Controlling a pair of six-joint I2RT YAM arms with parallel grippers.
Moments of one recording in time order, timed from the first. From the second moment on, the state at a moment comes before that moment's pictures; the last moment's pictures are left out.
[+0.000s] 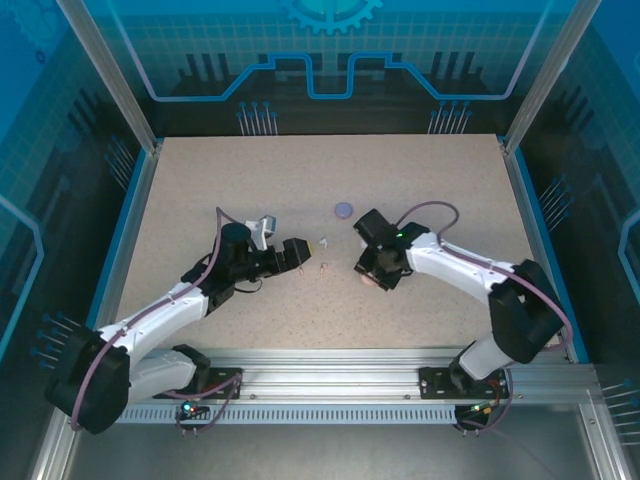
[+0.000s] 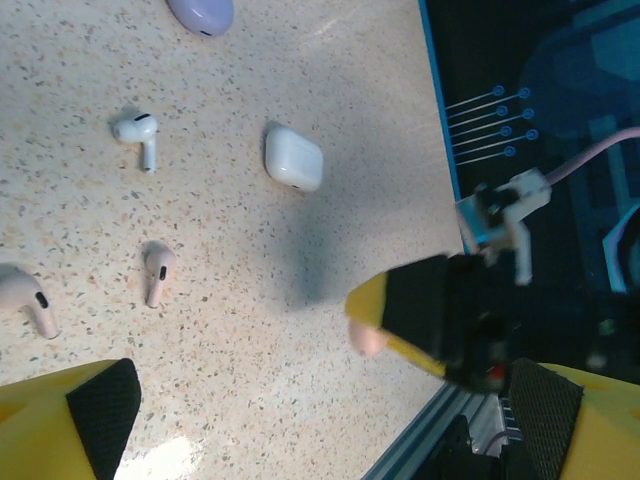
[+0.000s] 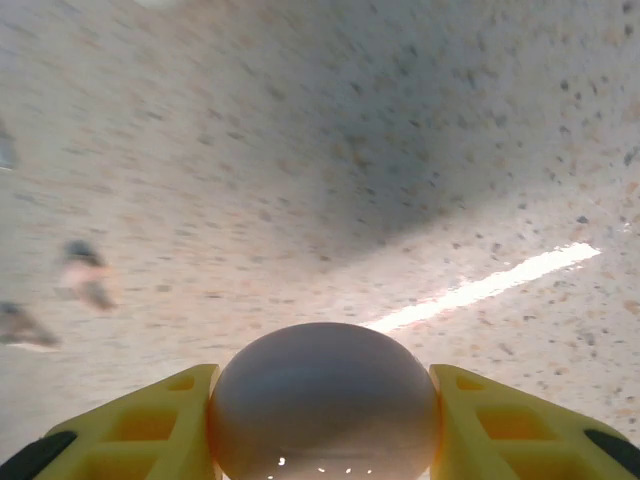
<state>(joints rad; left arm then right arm) -0.45 1.12 0.53 0.11 0.46 -0.87 0.65 1.52 1.03 -0.78 -0.01 1.27</state>
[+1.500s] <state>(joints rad) -0.70 1.54 0.56 0.76 0.21 -0.79 0.68 1.50 1.16 -0.58 -0.11 1.53</state>
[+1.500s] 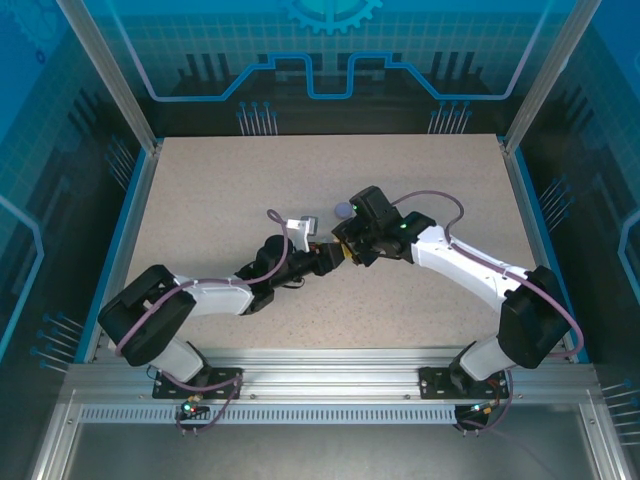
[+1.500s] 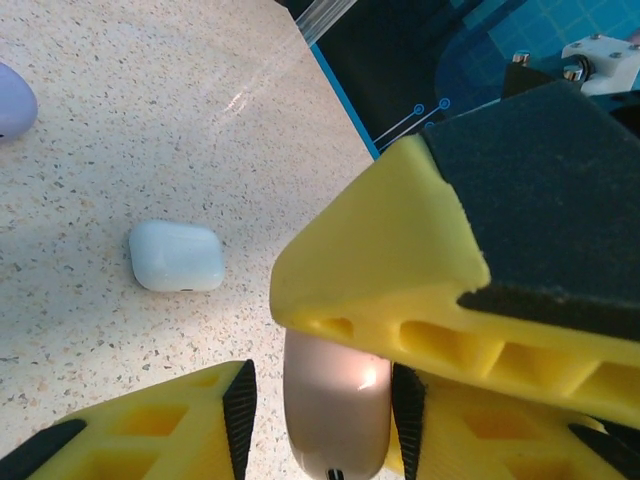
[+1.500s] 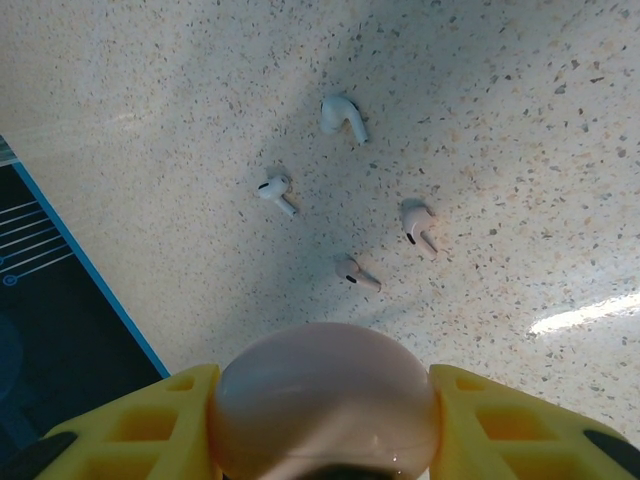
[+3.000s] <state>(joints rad) -0.56 1.41 0.80 0.38 0.67 -0.67 0.42 0.99 0.71 -0.26 -0.38 0.75</state>
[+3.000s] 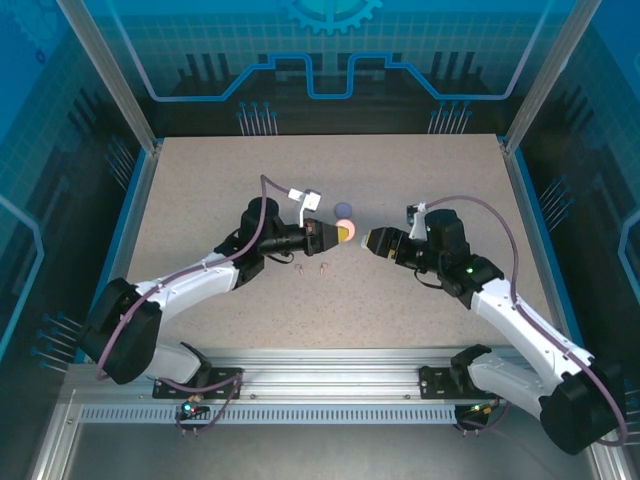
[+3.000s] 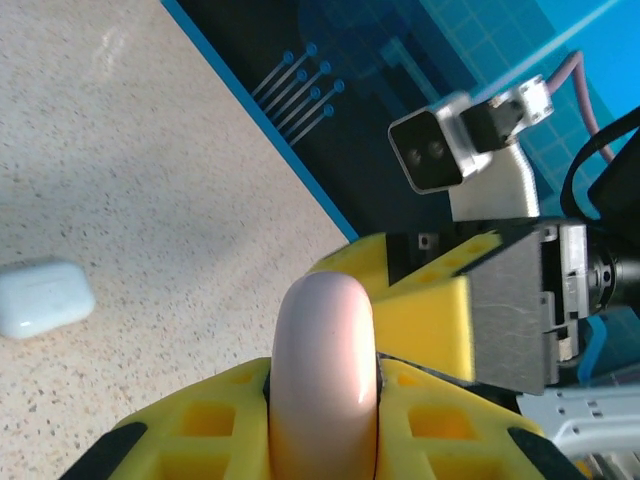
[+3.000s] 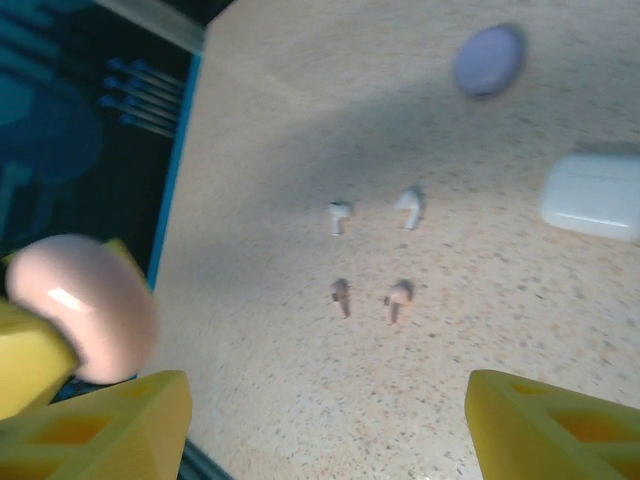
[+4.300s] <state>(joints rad) -0.55 1.36 0.82 0.32 0.72 -0.67 0.37 0.99 0.58 -0.06 -0.48 0.73</state>
